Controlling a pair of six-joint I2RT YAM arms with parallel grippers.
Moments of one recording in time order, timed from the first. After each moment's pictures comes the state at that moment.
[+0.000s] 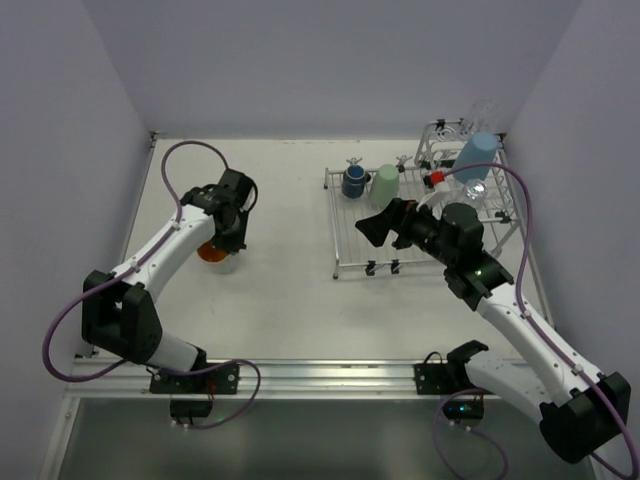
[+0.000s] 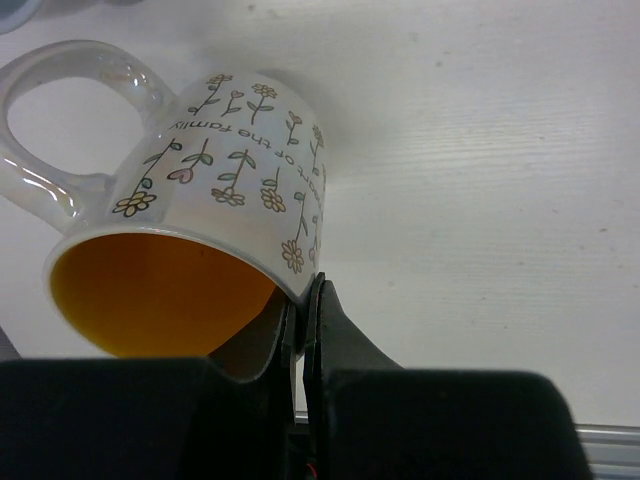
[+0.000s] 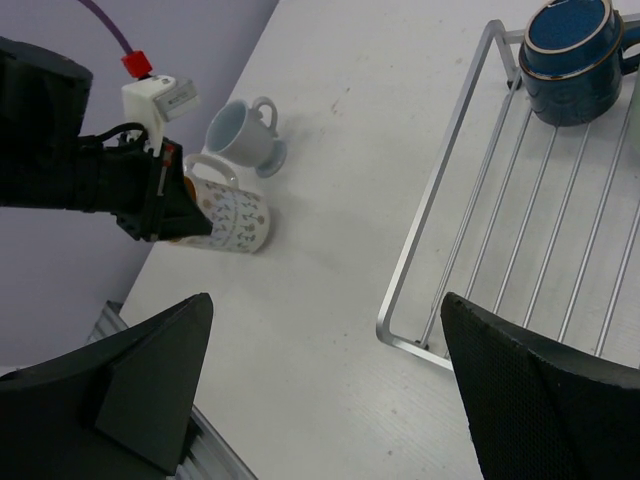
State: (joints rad) left arm -0.38 1.47 1.21 -0.98 -0.20 -0.25; right arm 0.46 0.93 0.77 -0.06 -0.26 0.58
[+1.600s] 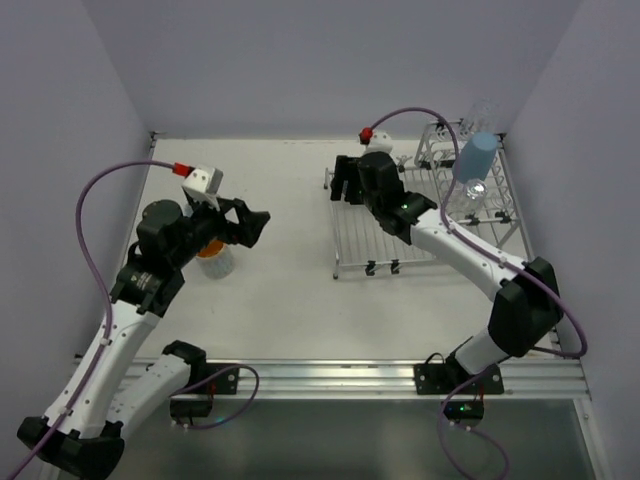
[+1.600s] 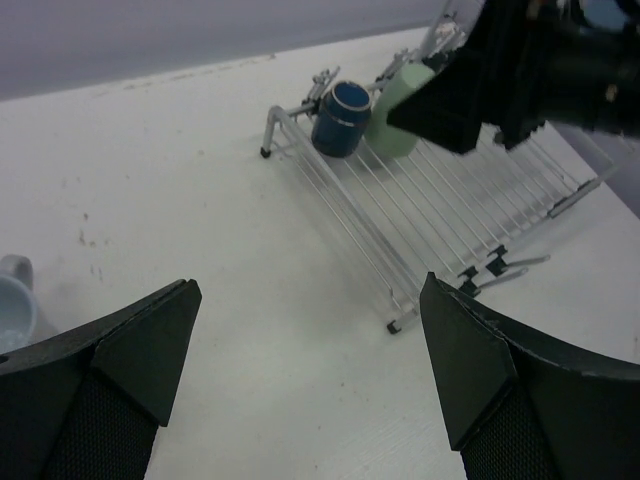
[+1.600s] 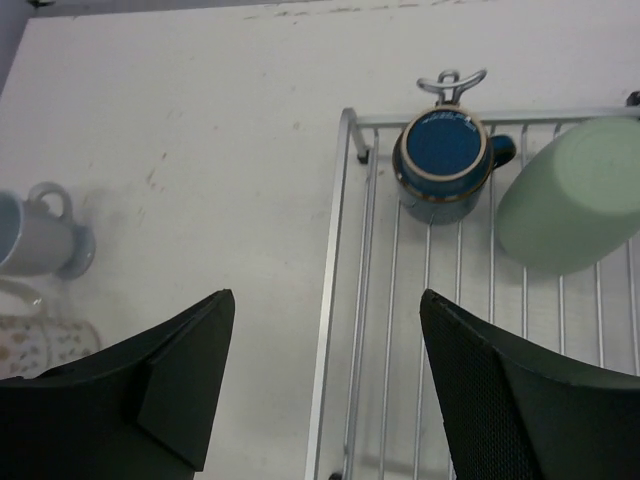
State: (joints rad) left arm -0.34 0.83 1.00 -0.34 0.19 -0.20; right arm 0.64 1.49 1.21 -0.16 0.26 0.45
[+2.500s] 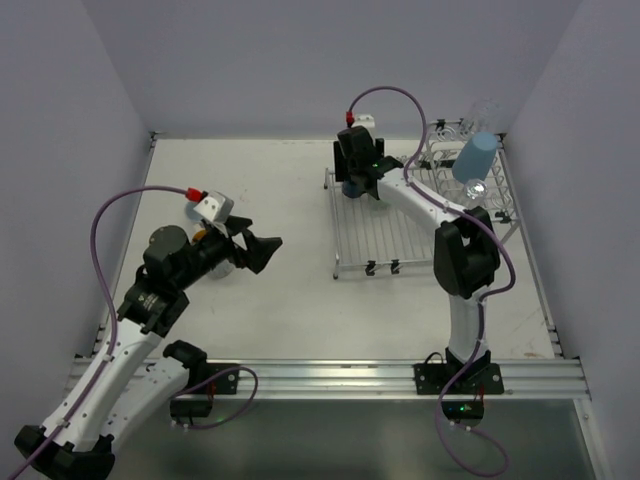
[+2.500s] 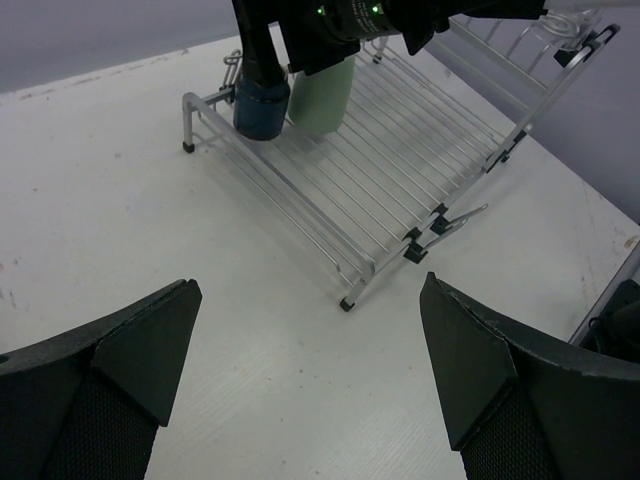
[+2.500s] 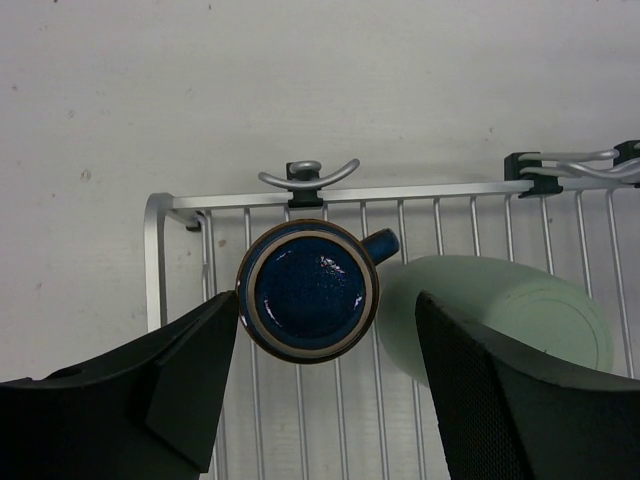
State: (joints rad) left arm -0.43 0.66 0.73 -0.19 0.32 -0.21; right arm 0.54 2.02 1.73 -0.38 0.47 0.27
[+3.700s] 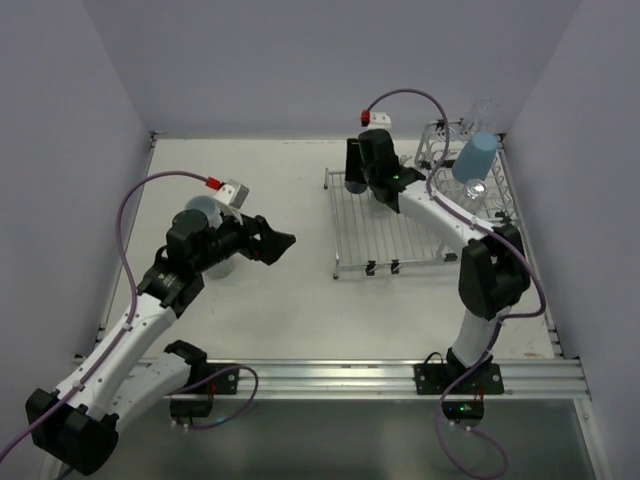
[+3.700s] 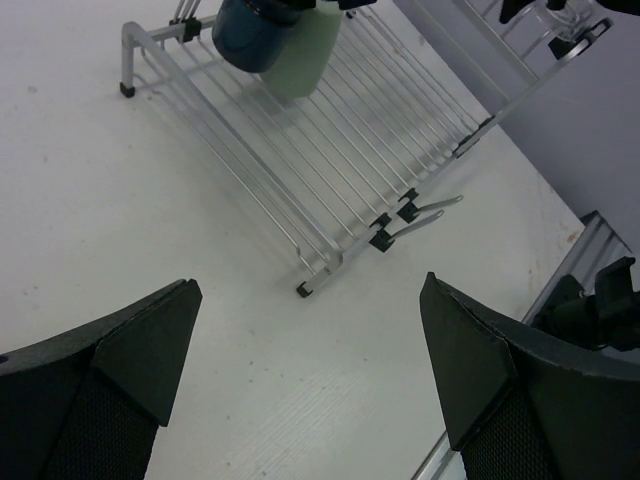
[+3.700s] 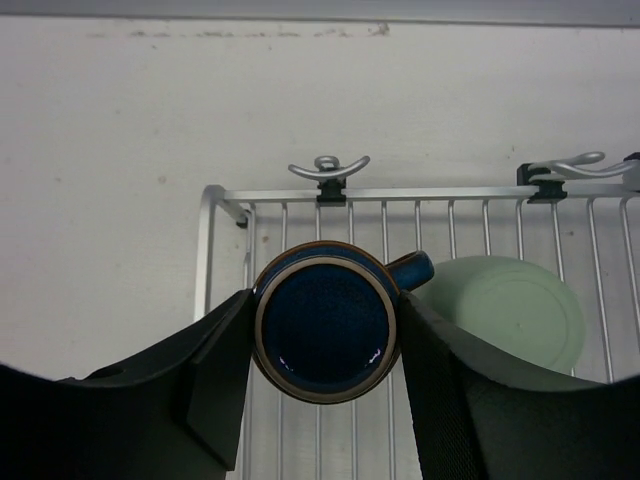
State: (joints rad) left arm -0.43 0.83 0.73 -0.13 0.38 -0.32; right arm 0.51 1.86 1.53 -0.22 0.36 0.28
